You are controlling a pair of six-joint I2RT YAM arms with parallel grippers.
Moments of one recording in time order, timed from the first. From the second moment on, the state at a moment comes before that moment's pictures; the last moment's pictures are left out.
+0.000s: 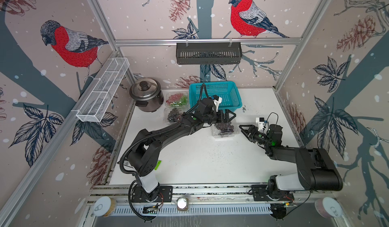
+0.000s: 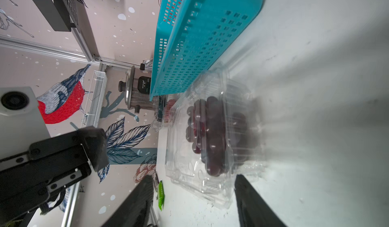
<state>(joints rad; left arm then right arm) -0.75 1.68 1.18 0.07 0.40 -0.79 -0.01 1.38 0.32 0.65 -0.82 0.90</state>
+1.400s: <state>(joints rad) -0.73 1.87 0.45 1.16 0.30 -1.34 0.21 1.57 0.68 0.19 -0.49 0.65</state>
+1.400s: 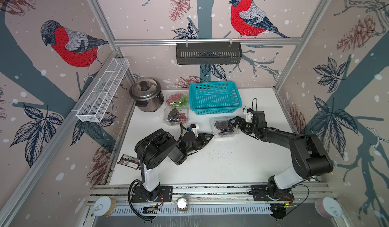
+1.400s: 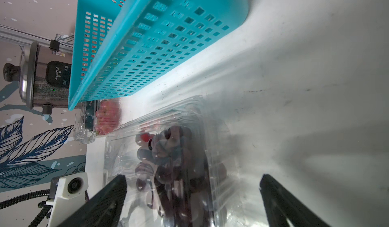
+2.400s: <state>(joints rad) -0.73 1.95 0.50 1.21 0.31 -1.38 0.23 1.57 0.65 0.21 -0.49 0.66</state>
